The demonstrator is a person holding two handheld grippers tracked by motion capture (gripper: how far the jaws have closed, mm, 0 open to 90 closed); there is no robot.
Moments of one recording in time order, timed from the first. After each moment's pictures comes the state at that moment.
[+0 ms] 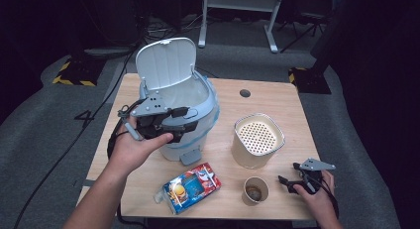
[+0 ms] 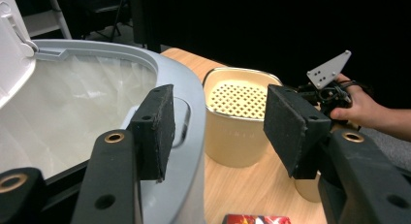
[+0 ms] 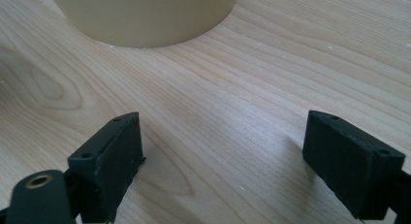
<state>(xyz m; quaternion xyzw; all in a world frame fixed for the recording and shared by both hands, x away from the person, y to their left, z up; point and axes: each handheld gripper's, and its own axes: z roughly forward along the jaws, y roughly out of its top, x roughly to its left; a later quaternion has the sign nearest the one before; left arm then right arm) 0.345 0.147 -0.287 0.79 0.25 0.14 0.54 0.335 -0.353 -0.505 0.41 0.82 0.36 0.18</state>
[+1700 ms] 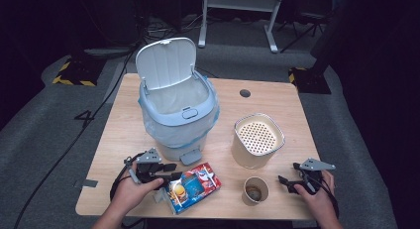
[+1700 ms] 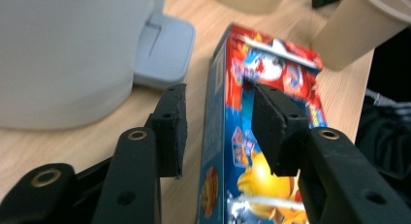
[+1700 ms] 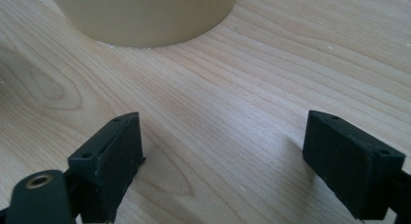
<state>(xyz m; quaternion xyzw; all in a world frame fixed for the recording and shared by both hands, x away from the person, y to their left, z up) 0.319 0.176 -0.469 0.82 0.34 0.01 0.46 0.335 -0.353 -0.505 0.41 0.82 0.36 0.18</state>
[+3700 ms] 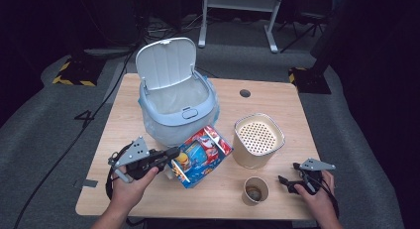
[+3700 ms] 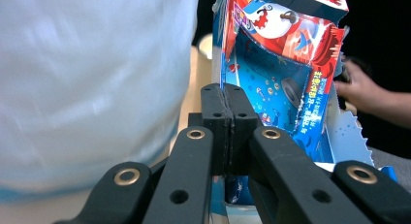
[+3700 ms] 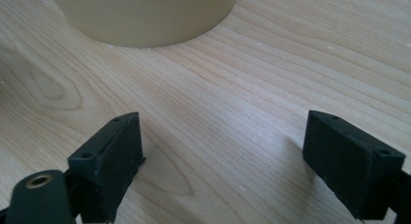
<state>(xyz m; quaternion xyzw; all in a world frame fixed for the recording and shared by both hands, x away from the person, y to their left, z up) 0.303 0.177 -0.393 0.74 0.27 0.14 0.60 0.335 -0.353 -0.505 0.41 0.82 0.36 0.18</state>
